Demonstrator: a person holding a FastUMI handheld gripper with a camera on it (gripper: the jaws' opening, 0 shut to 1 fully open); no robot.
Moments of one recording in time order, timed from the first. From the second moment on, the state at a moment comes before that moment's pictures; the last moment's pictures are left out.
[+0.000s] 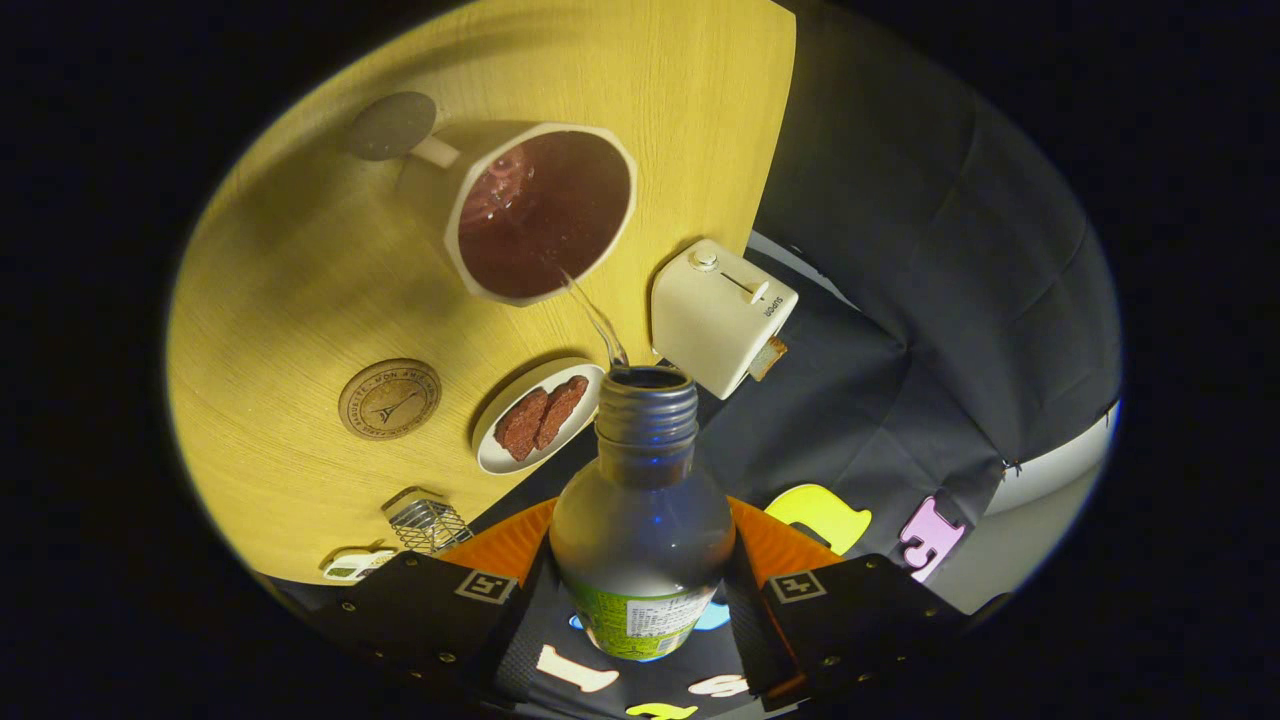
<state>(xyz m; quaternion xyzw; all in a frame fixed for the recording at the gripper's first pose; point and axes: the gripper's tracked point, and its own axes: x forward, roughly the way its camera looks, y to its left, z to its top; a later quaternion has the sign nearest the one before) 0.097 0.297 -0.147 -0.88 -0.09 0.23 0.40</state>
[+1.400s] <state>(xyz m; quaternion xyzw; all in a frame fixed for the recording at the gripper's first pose) 0.093 0.306 -0.160 -0.89 -0.06 0.23 0.39</state>
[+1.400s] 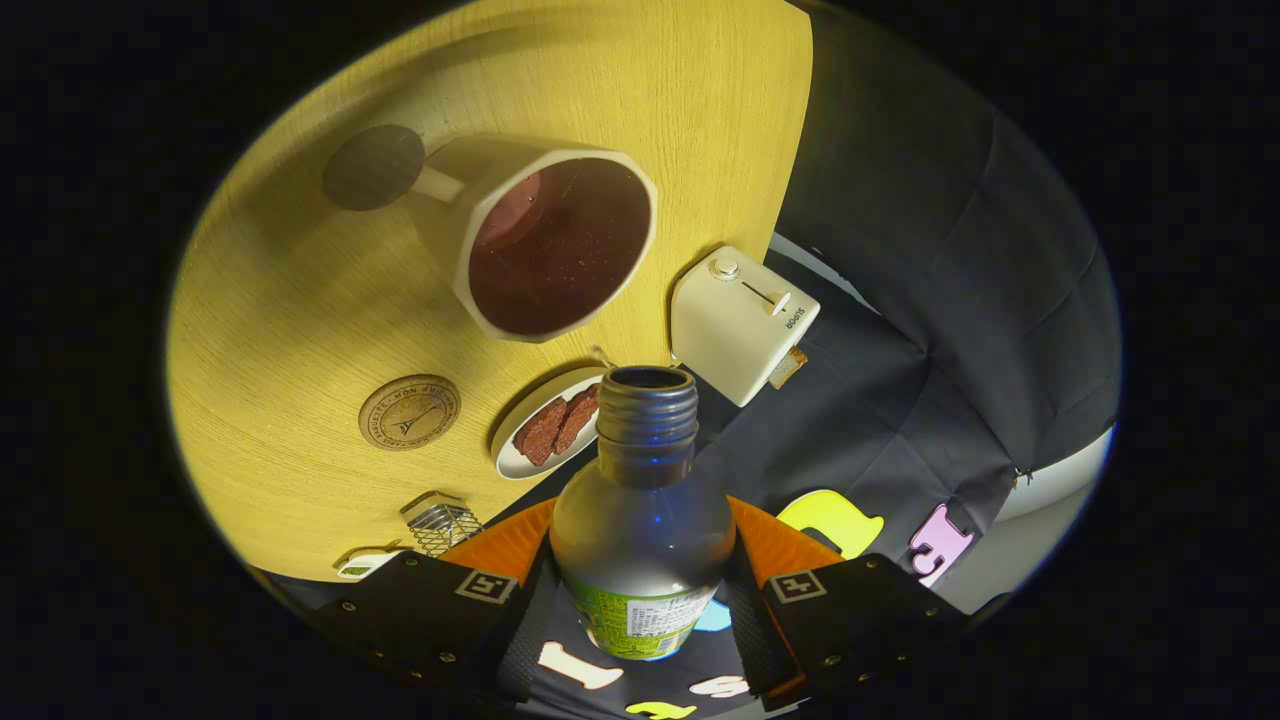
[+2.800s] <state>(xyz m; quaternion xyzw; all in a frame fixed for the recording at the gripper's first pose) 0.085 0.289 -0.189 -0.76 0.02 0.28 0.58</state>
